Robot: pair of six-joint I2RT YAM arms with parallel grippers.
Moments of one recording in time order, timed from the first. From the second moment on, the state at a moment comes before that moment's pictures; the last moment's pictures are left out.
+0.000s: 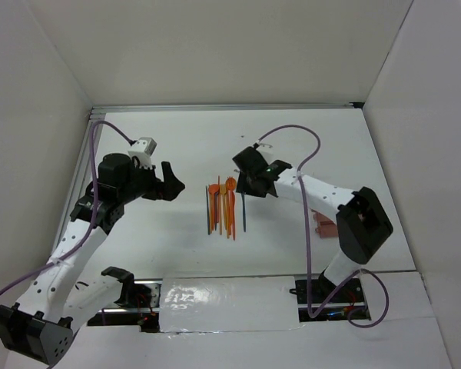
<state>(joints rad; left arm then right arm) -0.28 0.91 0.89 -0.48 0.27 -0.28 0.69 1.61 1.19 -0.55 0.34 0.83</state>
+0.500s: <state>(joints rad) -0.28 0.78 0.89 -0.66 0.19 -0.36 0.78 1.78 1.16 -0.58 0.27 0.76</state>
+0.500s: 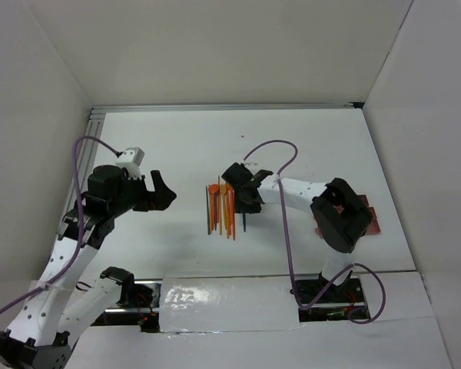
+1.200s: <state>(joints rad) -0.28 0.71 0.89 -0.70 0.15 -0.37 0.78 1.81 1.14 -0.59 0.24 0.82</state>
